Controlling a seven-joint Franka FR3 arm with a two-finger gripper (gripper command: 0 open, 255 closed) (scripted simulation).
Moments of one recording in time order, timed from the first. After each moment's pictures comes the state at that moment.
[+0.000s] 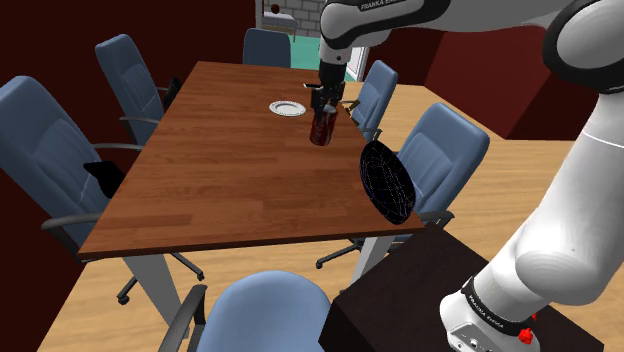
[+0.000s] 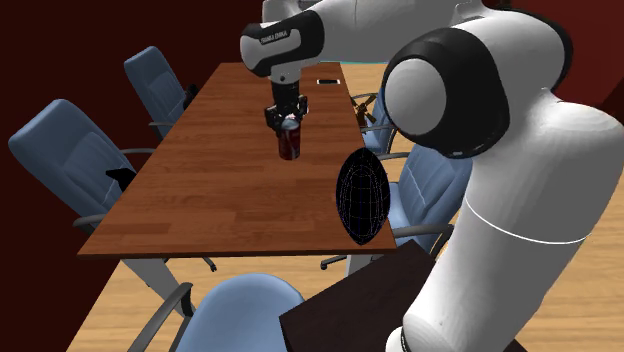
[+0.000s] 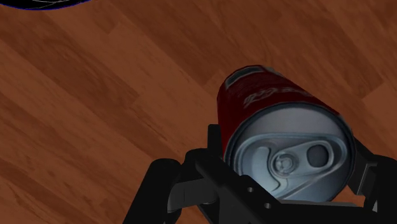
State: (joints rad) arm 0.05 0.18 -0.02 -1.73 0.00 1.91 -0.22
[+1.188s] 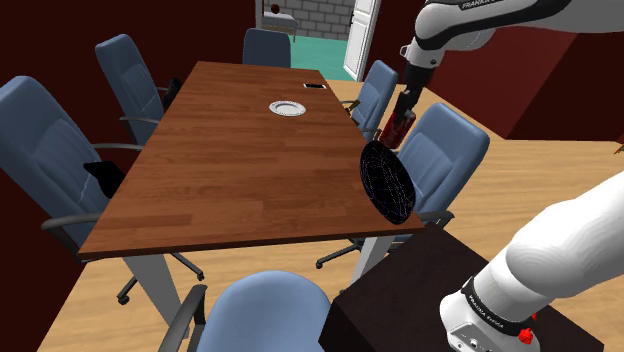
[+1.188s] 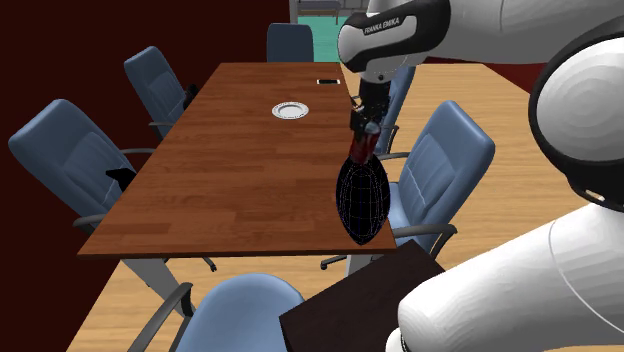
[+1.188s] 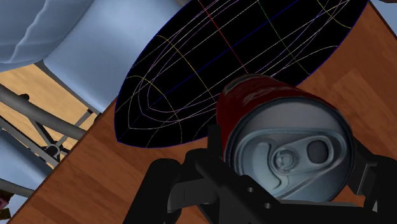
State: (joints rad) arm -0.11 -0.26 -0.19 -2.18 -0.05 1.93 -0.53
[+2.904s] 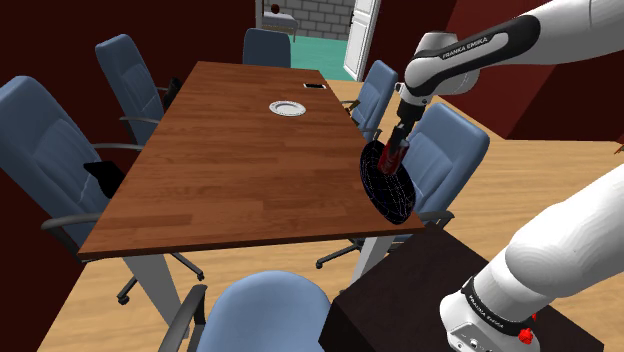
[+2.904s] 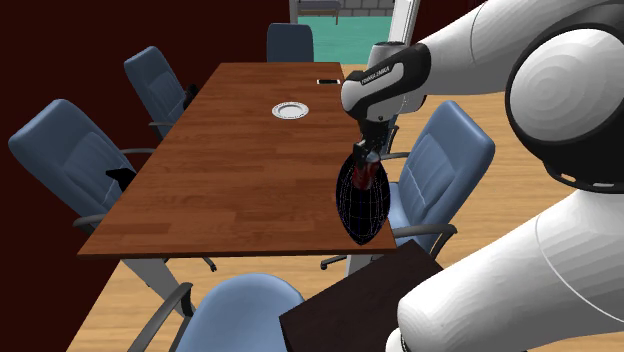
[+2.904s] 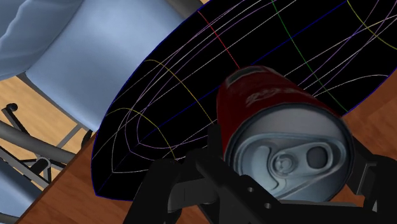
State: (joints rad) arm -0.13 -0.20 -0.22 -2.38 -0.05 2.19 -0.57
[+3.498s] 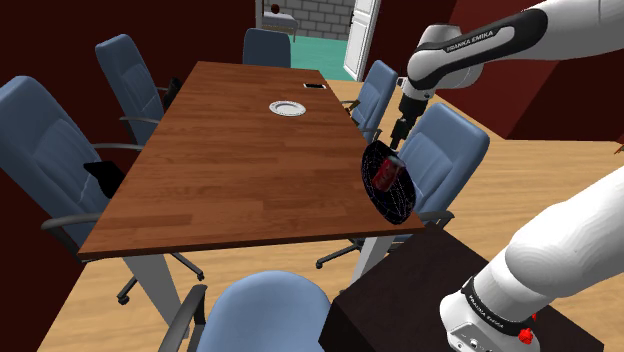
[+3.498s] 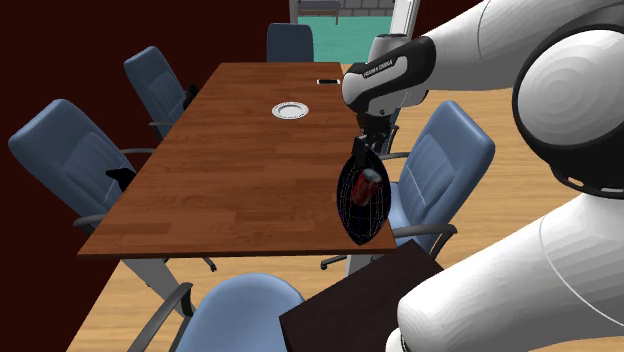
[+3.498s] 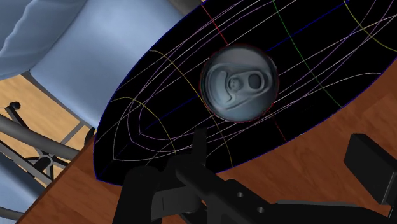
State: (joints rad) arm -0.13 -0.22 -0.22 -2.36 -0.05 2.15 -0.57
